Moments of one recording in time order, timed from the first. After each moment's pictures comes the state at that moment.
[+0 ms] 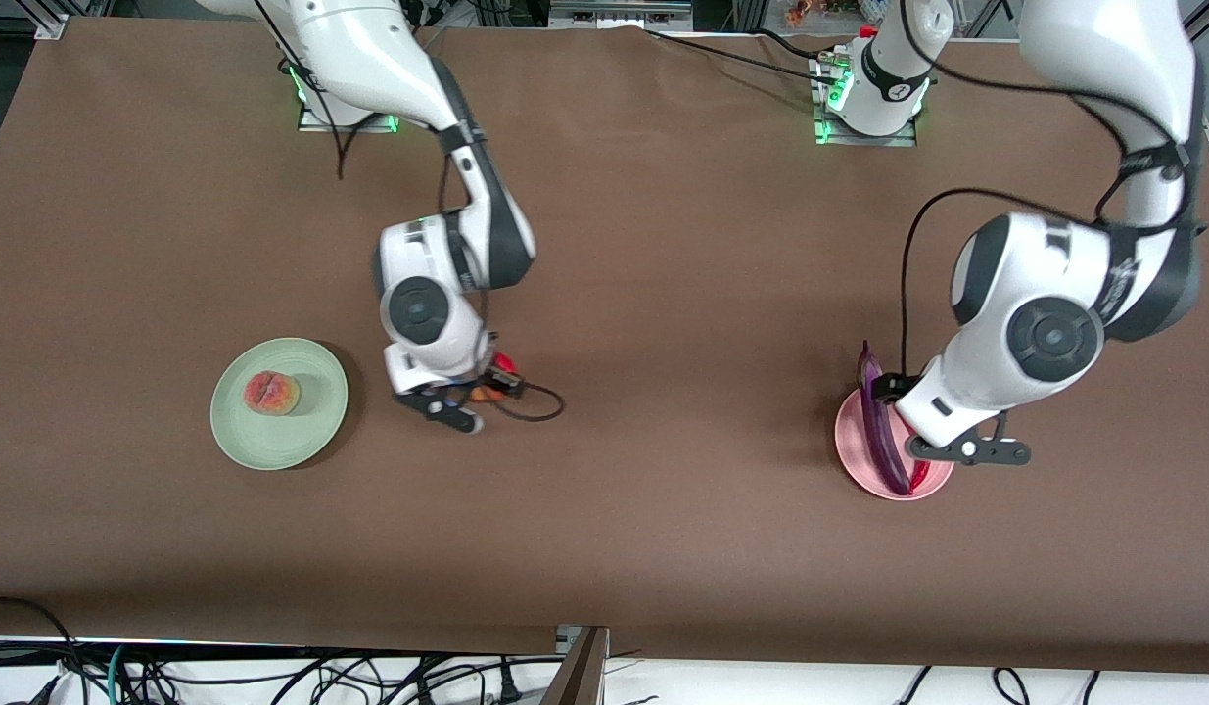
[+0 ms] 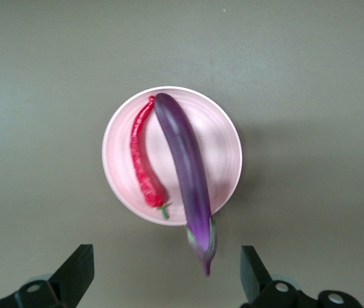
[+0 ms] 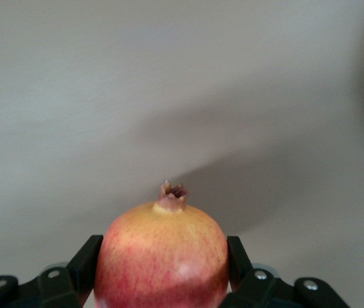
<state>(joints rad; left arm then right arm) -0.14 0.45 -0.04 -1.46 0.16 1.79 -0.14 0.90 0.73 -0.61 -1.51 0.44 1.98 0.50</state>
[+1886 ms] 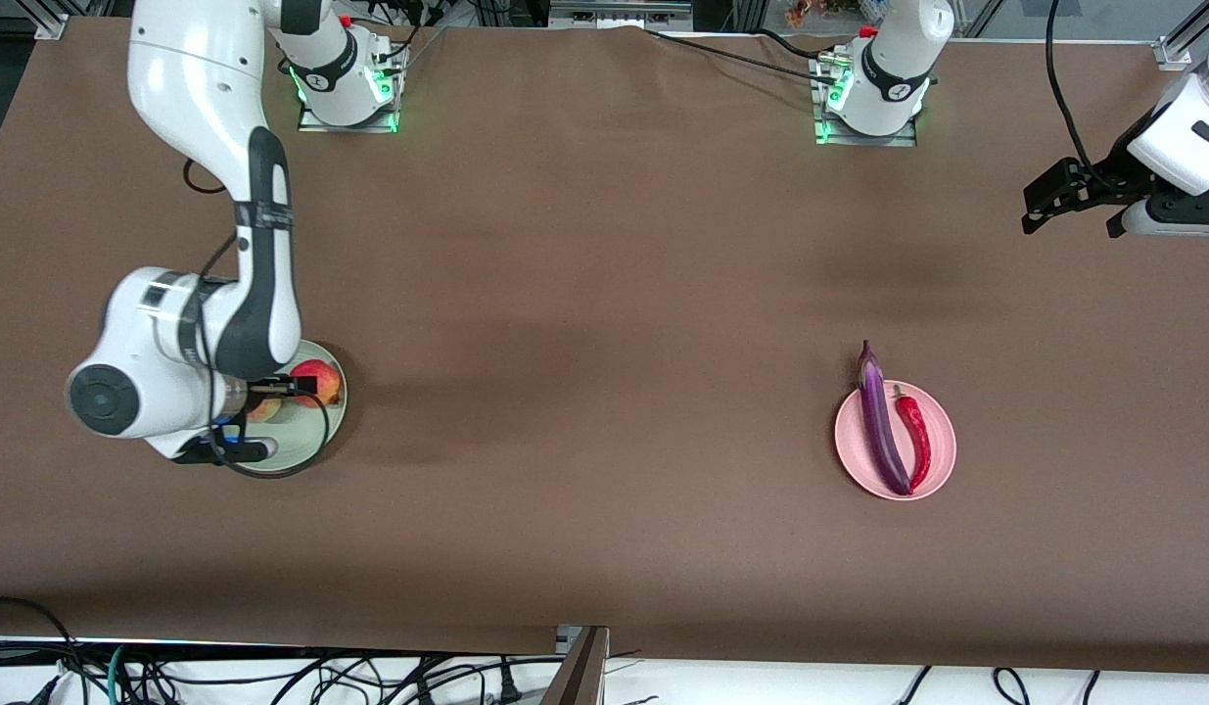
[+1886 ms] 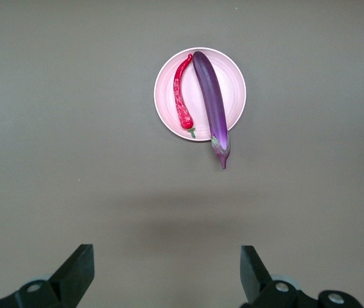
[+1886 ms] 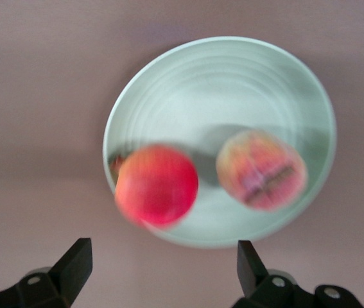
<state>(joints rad) 0.01 -0.15 -0.02 -1.83 0.01 1.69 0.01 0.62 0.77 -0.79 -1.37 0.44 1.61 -0.21</state>
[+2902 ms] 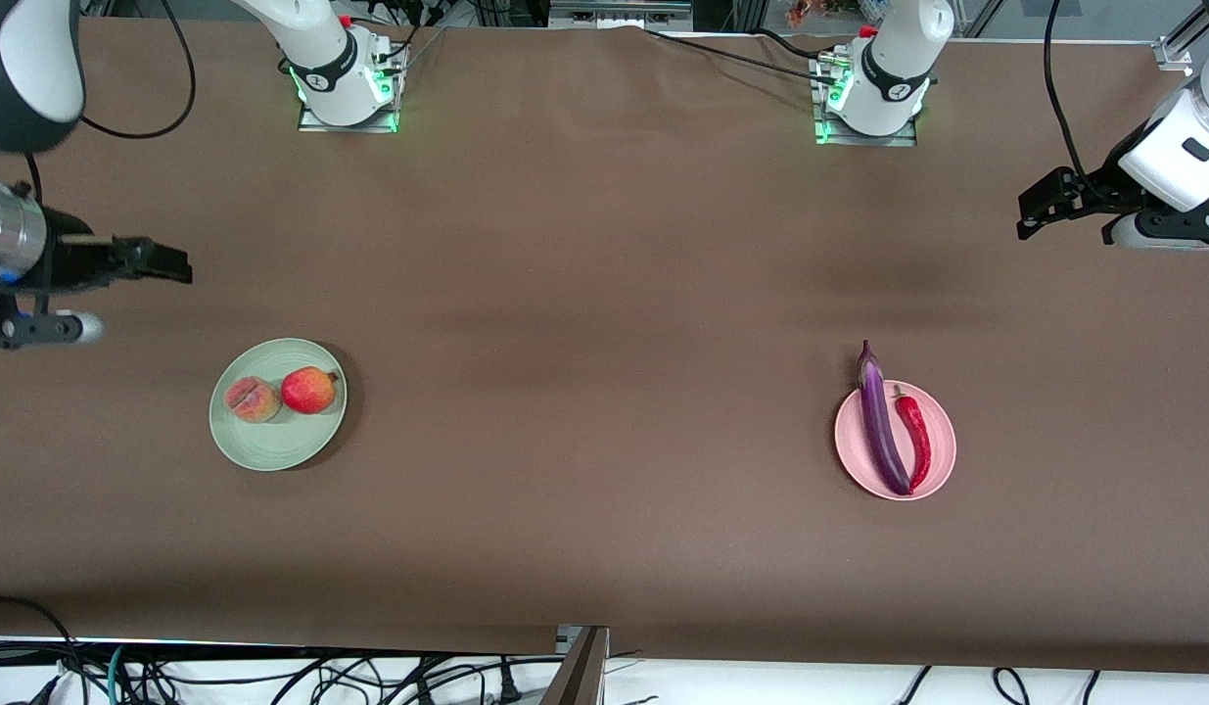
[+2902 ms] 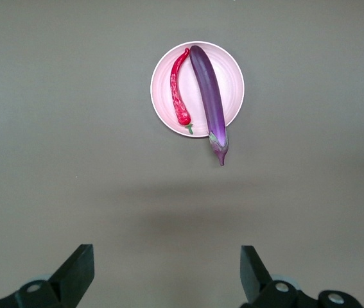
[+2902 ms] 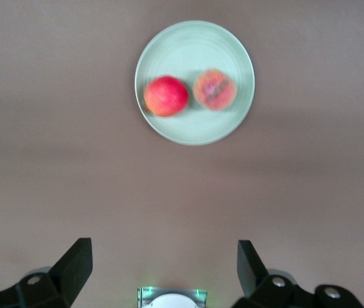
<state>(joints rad) 0.01 -0.11 -0.03 -1.78 0.01 1.65 0.01 0.15 0.21 -0.13 -1.39 0.00 1.38 -0.02</state>
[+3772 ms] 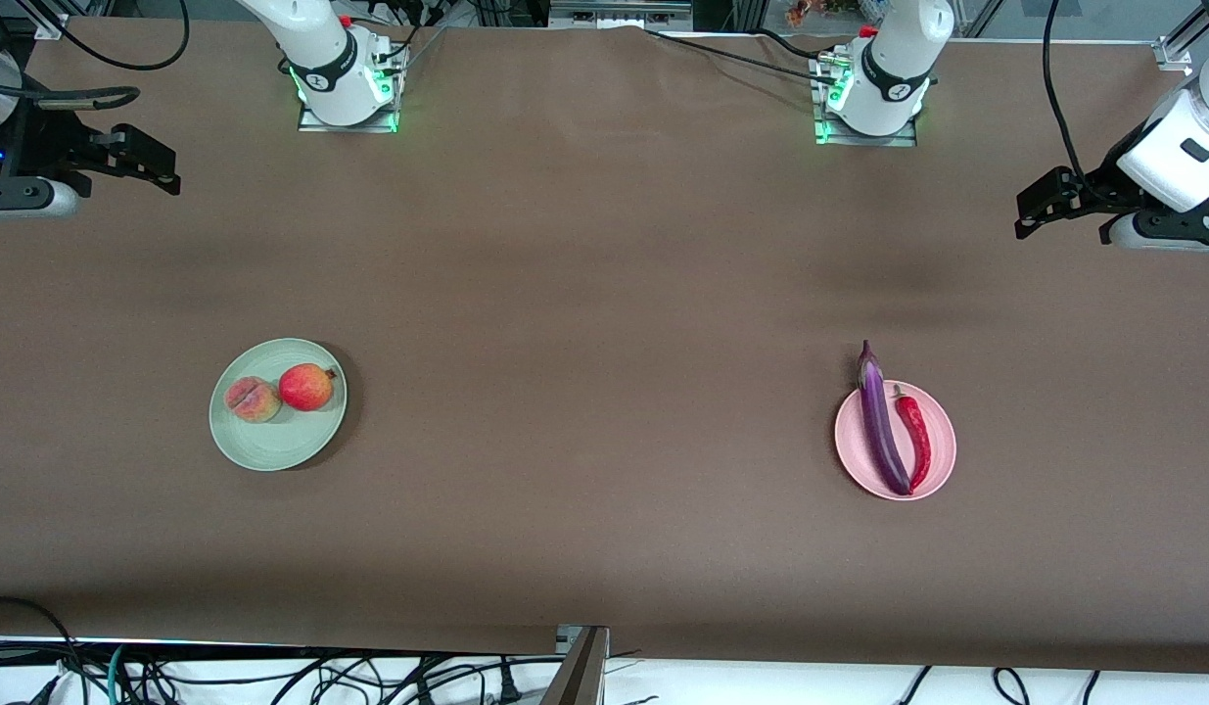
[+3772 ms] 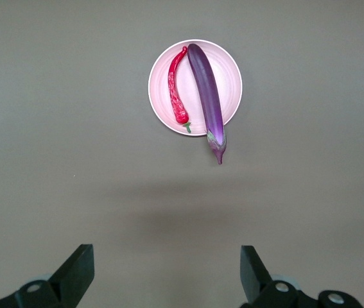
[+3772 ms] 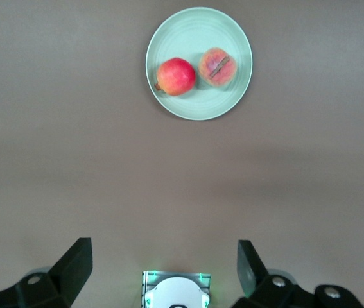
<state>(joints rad) 0.01 -0.10 -0.03 -1.78 0.00 1.65 0.02 0.08 -0.03 -0.01 -1.58 -0.02 1.39 0.03</state>
